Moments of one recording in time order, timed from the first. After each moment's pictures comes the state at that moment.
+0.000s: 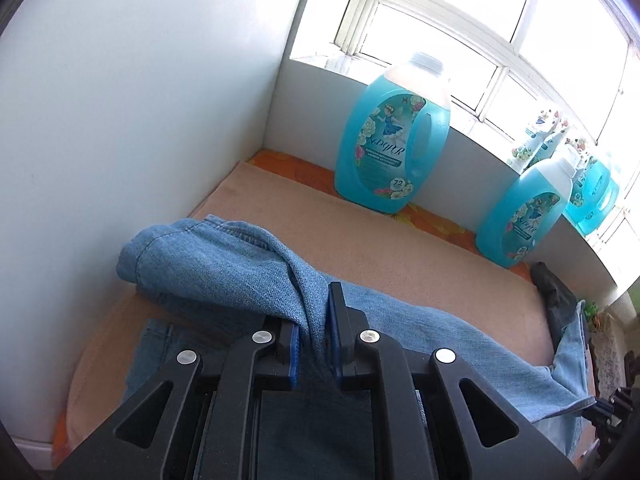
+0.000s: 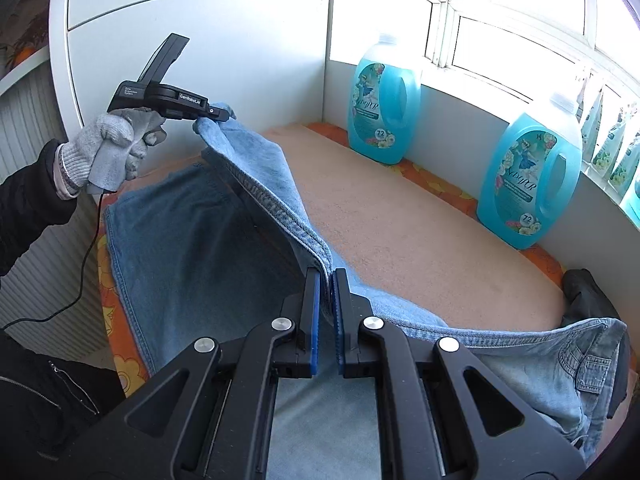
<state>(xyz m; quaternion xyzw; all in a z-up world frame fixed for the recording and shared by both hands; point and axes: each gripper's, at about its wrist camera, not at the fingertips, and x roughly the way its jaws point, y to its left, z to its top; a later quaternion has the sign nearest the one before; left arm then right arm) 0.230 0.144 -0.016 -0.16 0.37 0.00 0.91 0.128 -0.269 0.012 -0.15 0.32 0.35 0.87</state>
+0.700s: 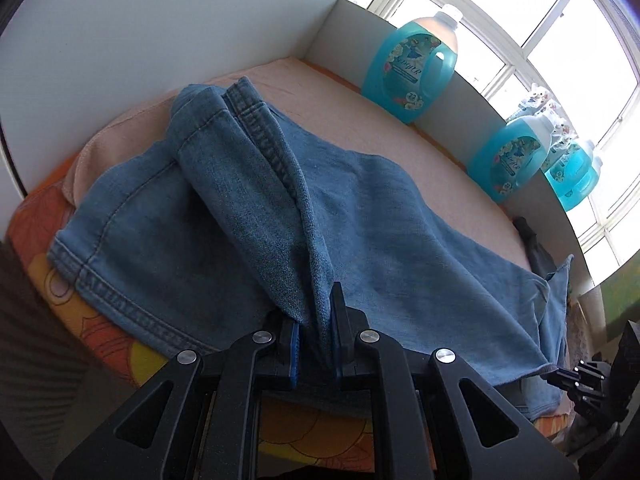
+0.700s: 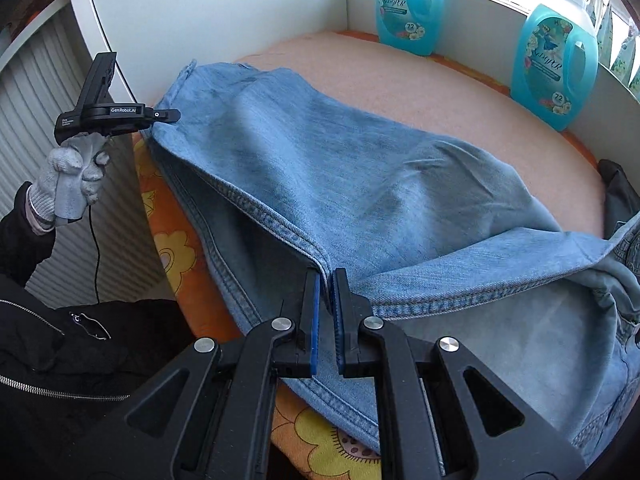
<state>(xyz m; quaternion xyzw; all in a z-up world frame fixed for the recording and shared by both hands) 0.066 0.146 -0.120 -0.26 0.41 -0.01 0.88 0.058 -0.287 -0.073 -0.15 0.45 0.35 0.80</state>
